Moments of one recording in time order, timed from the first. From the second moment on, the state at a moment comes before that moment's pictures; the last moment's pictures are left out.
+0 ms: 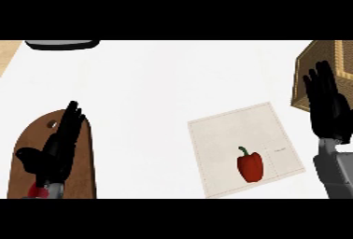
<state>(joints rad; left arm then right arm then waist) 0.02 0.35 -0.21 -1.58 0.25 0.35 0.01 -0.26 -0.35 -0.03 -1.39 -0.37 -0.25 -0.04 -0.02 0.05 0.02</state>
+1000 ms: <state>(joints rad) -0.15 0.48 -0.11 -1.42 0.32 0.18 0.17 -0.26 -0.37 0.51 -1.82 0.12 0.10 -0.23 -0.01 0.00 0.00</state>
